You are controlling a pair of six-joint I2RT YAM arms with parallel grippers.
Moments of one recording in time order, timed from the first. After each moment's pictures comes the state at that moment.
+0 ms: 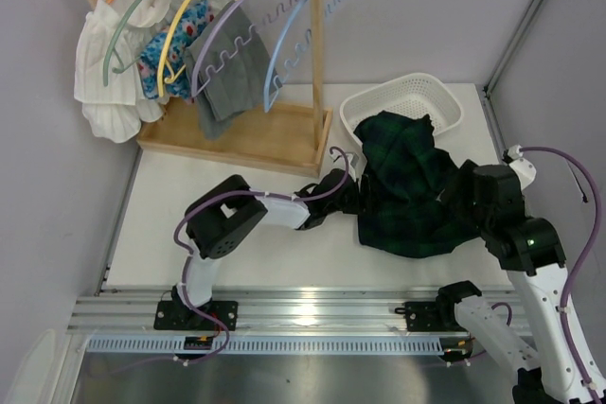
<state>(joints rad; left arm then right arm) -0.94 2.03 1.09 0.43 -0.02 -0.77 0.26 0.71 1.08 -1.10 0.40 0.73</state>
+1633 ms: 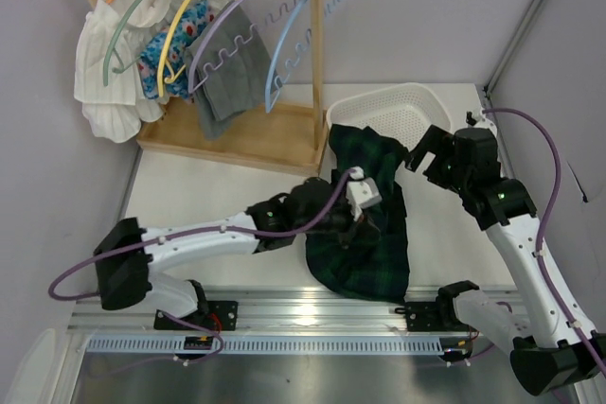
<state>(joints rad) -1.11 1.37 0.98 0.10 0.27 -0.10 0.27 0.95 1.11 -0.73 0.13 0.62</state>
